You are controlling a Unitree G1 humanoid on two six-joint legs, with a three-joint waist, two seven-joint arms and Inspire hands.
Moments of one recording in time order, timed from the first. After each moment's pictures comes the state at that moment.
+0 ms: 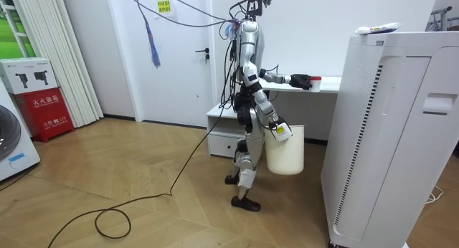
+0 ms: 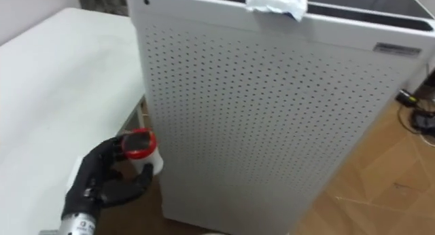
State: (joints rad) left arm 0.00 0.26 -0.22 0.29 -0.06 -0.28 0.24; right arm -0.01 -0.27 0.22 0.99 0.30 -0.09 0.30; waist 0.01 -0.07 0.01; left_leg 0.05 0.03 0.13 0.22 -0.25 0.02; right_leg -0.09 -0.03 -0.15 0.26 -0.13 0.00
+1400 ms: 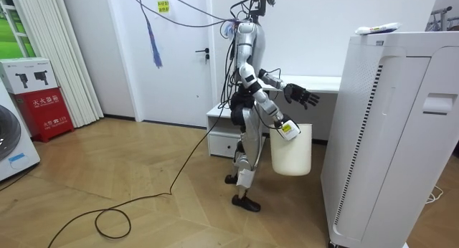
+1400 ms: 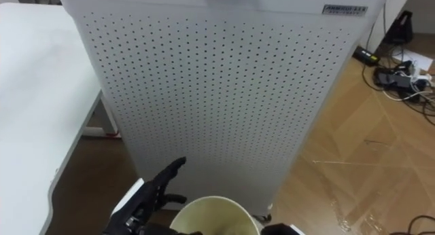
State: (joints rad) left arm 0.10 0.29 -0.33 0.23 -0.02 -0.22 -0.10; right arm -0.10 -0.33 0.23 0.85 0.27 -0.08 0.31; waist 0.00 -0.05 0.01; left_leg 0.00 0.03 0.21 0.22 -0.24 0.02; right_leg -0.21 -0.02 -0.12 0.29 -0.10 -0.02
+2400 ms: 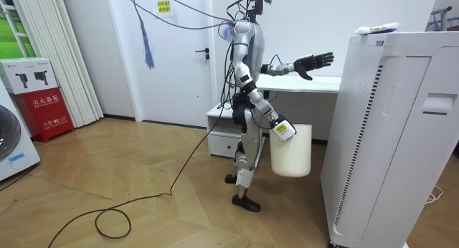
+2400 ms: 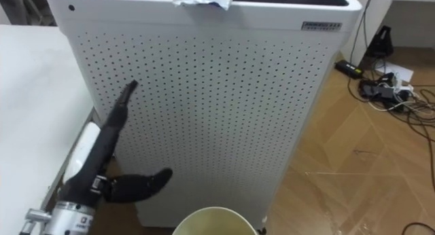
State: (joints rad) left arm 0.10 0.30 -0.19 -0.14 0.44 -0.26 0.31; right arm -0.01 -0.31 0.24 0.85 0.27 -0.11 0.27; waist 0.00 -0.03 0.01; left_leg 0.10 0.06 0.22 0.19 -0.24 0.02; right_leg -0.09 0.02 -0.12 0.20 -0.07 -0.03
